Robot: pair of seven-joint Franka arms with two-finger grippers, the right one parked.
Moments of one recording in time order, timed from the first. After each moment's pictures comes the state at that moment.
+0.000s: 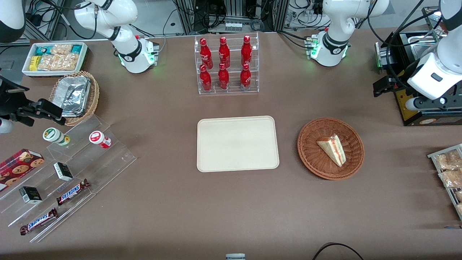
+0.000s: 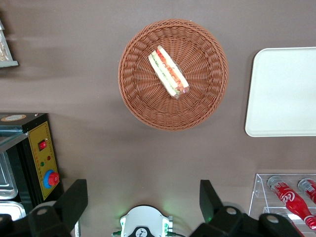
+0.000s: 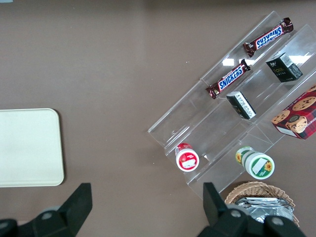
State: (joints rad) arm -0.10 0.01 0.00 -1.56 0.01 1.38 -0.11
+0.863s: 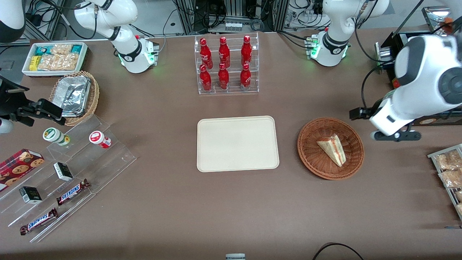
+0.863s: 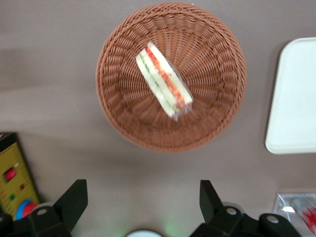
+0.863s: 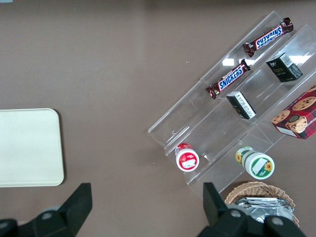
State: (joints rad) arm -0.12 0.11 -0.01 -1.83 0.01 1.71 -0.10
